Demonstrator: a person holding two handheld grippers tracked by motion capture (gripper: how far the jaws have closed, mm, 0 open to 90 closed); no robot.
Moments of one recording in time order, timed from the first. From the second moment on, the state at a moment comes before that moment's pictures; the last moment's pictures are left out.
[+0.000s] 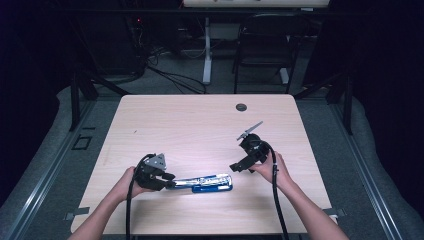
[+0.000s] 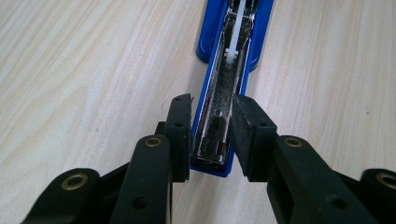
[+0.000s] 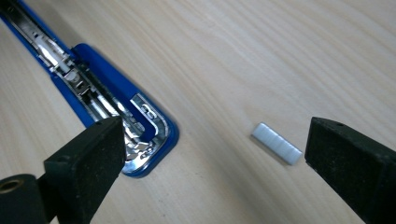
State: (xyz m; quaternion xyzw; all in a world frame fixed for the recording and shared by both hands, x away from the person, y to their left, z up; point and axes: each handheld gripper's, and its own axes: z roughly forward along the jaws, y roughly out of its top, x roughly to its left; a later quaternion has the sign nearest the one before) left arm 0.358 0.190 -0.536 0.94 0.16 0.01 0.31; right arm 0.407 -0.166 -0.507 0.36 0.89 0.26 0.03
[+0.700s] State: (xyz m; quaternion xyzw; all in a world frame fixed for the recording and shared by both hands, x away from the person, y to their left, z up) left arm 0.358 0.190 -0.536 0.94 0.16 0.01 0.31; right arm 0.431 -0.185 -0.516 0.43 0.87 0.25 0.06
